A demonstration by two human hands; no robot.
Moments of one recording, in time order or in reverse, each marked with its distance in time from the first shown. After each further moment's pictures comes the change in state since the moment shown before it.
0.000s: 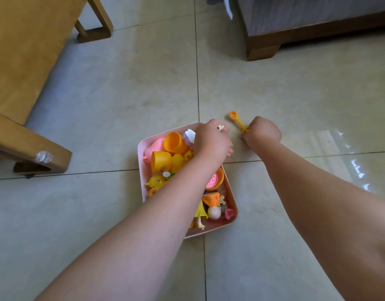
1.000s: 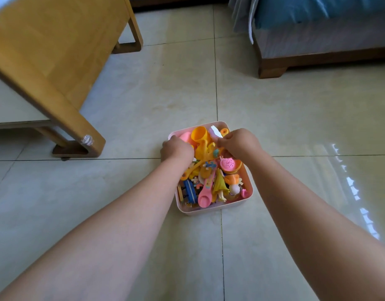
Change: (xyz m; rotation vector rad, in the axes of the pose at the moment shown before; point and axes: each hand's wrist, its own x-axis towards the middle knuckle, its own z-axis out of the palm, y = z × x) left_hand -0.044 -0.059 -0.134 0.562 0.360 -0.226; right_hand -0.160 -0.076 -0.028 0.224 -0.270 -0.232
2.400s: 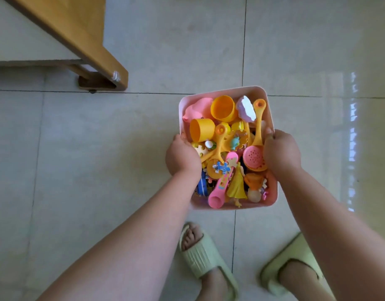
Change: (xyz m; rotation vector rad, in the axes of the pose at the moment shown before) left_hand -0.129 -0.093 -0.086 -0.013 -0.050 -0.178; right_hand -0.167 0.000 0.003 0.059 0.068 0.372
